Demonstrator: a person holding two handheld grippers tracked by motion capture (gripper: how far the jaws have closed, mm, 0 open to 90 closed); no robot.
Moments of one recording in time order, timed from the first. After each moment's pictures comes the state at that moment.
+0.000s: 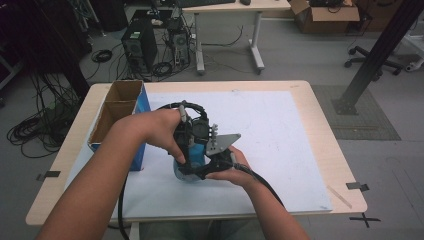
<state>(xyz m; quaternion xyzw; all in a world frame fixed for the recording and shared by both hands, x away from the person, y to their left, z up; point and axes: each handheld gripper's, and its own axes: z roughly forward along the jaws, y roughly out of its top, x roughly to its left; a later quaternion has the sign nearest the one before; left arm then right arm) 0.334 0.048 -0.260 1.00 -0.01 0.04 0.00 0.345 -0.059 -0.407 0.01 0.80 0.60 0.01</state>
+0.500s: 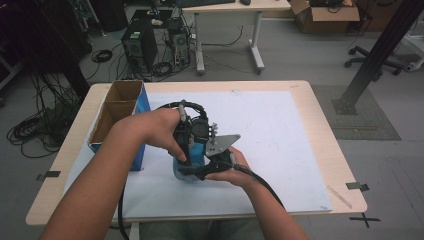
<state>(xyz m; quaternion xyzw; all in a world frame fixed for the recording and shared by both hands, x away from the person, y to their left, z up) 0.335 0.048 -0.260 1.00 0.00 0.04 0.00 0.342 -0.058 -0.406 0.01 0.80 0.60 0.01</state>
